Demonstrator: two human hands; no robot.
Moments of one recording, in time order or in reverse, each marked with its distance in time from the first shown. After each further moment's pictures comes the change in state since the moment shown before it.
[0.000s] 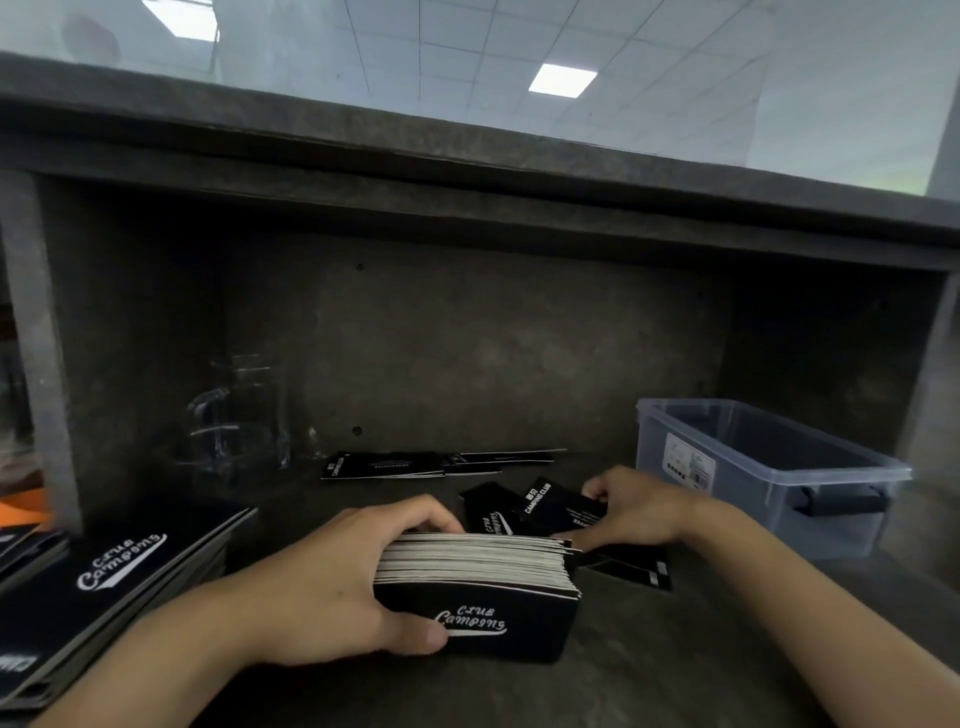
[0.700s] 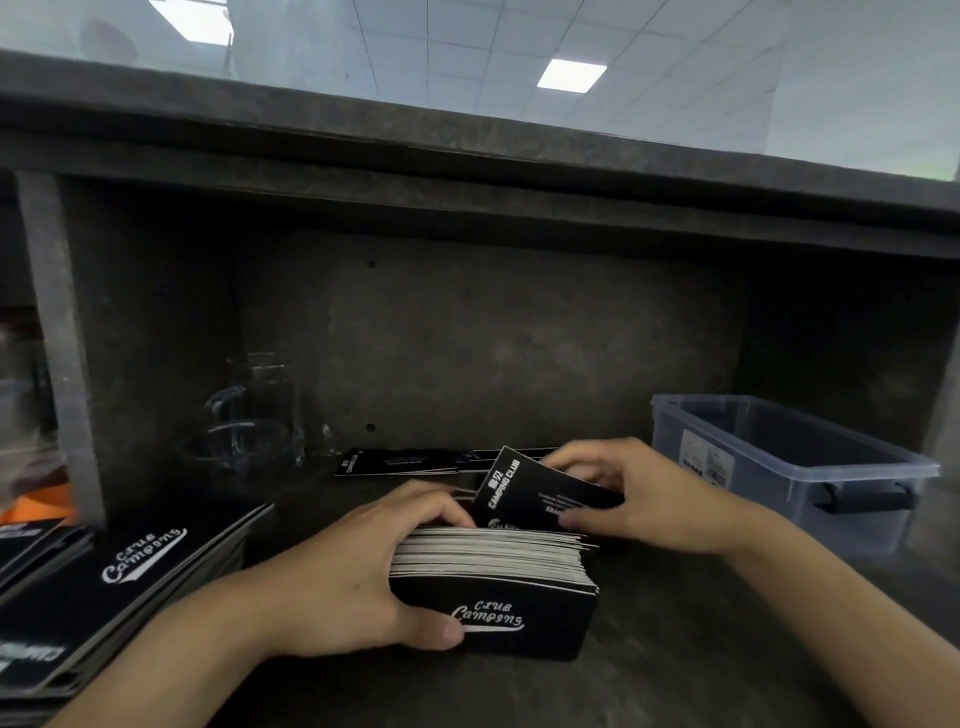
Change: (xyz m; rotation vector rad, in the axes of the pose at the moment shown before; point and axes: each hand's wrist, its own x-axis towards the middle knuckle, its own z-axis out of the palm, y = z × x) left_hand 0.002 -0.007 0.002 0.021 0.023 0.021; right_hand -0.038 -0.033 -0.002 0.327 0.095 -0.561
